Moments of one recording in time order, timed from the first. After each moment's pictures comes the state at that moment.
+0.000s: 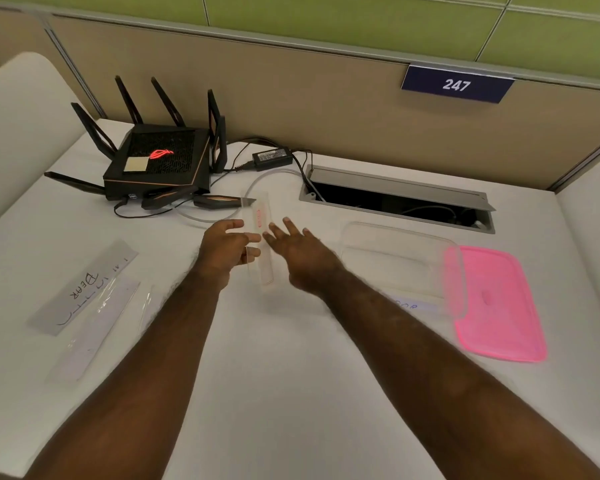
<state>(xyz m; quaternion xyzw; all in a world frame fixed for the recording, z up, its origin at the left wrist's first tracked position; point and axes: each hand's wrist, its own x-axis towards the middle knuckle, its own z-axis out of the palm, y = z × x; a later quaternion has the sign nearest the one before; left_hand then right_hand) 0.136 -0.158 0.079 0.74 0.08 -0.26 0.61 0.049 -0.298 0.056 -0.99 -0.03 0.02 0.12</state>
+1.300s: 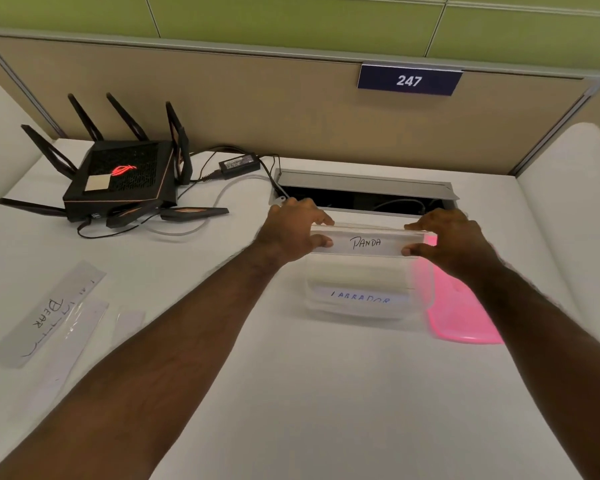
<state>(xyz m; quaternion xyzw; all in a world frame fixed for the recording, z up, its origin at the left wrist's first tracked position) 0.094 -0.291 0.106 0.85 -0.48 -0.09 0.18 -0.109 -0.520 0.103 -0.96 0.25 -0.05 0.11</state>
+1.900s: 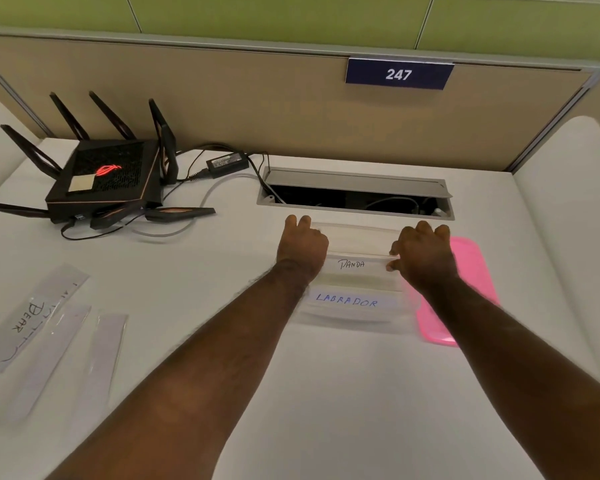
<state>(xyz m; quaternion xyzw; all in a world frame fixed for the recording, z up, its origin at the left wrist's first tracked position) 0.054 -0.342 0.058 0.87 -0.48 0.01 -0.12 -0.097 -0.512 0.060 -0.97 0.23 0.05 -0.11</state>
